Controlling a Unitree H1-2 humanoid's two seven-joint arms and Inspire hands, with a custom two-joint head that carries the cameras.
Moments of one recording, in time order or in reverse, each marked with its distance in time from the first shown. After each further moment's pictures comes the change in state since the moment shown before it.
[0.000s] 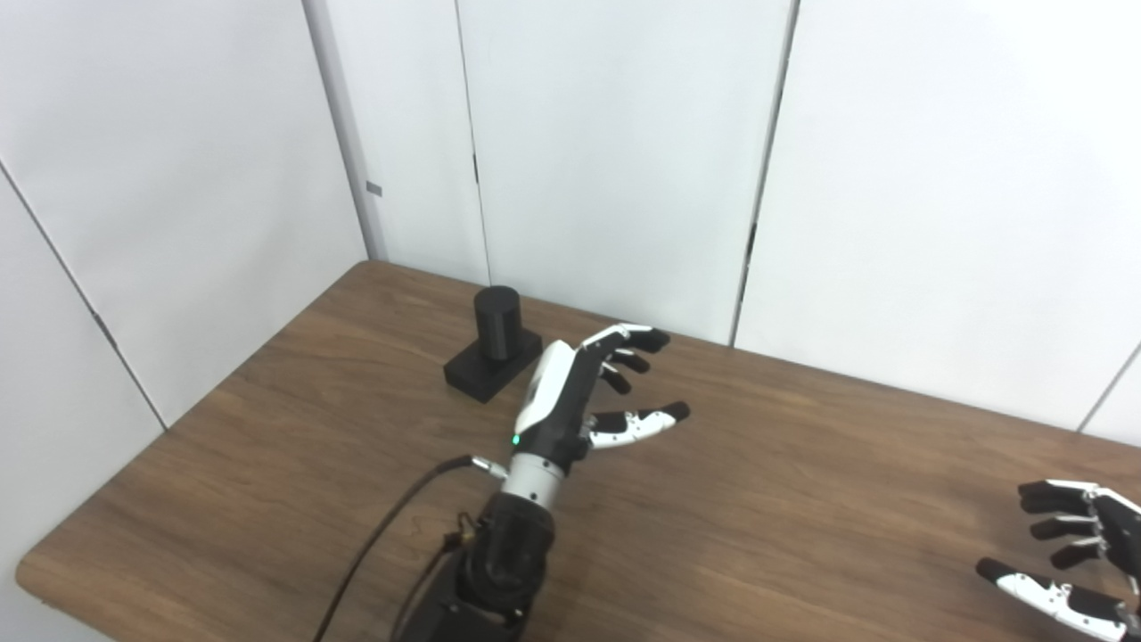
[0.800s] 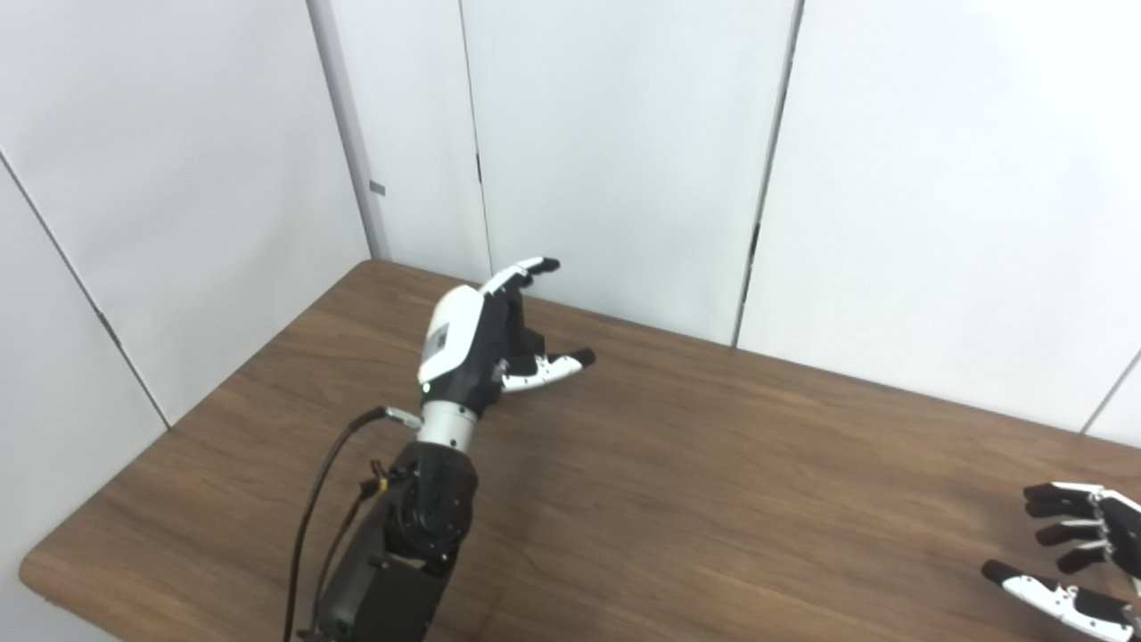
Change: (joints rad) left arm -0.023 0.134 0.116 -0.081 0.165 0.140 0.058; right arm 0.000 -0.007 -0.004 0.001 0.003 0.002 0.004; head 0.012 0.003
